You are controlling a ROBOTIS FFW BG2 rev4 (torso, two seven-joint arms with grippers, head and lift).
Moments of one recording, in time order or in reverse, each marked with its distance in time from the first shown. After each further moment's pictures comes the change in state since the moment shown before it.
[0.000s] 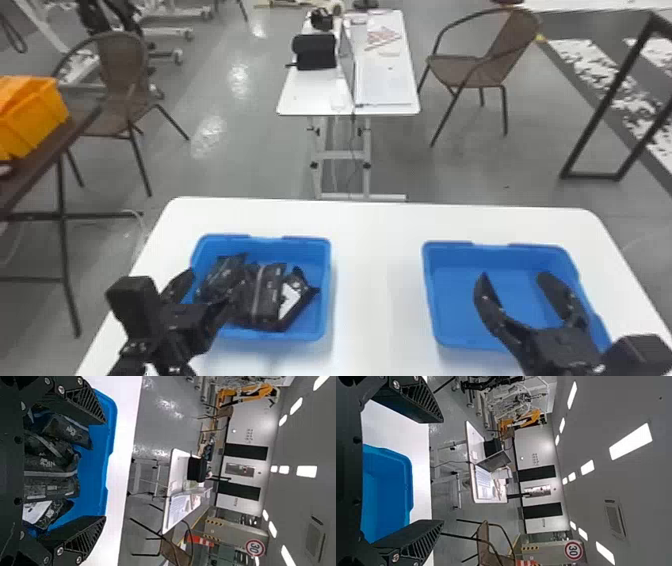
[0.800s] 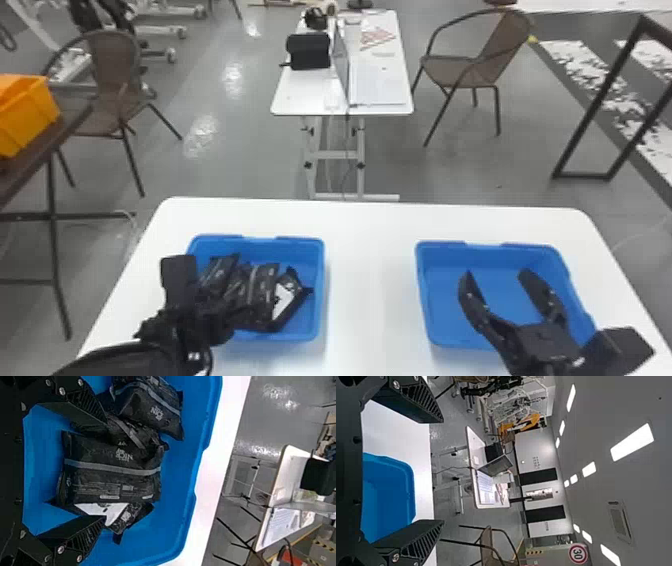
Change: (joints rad) left arm -0.297 0.000 0.019 0.226 -0.047 0.571 -0.034; right arm -0.026 -0.011 0.029 0.033 -0.028 0.000 0.001
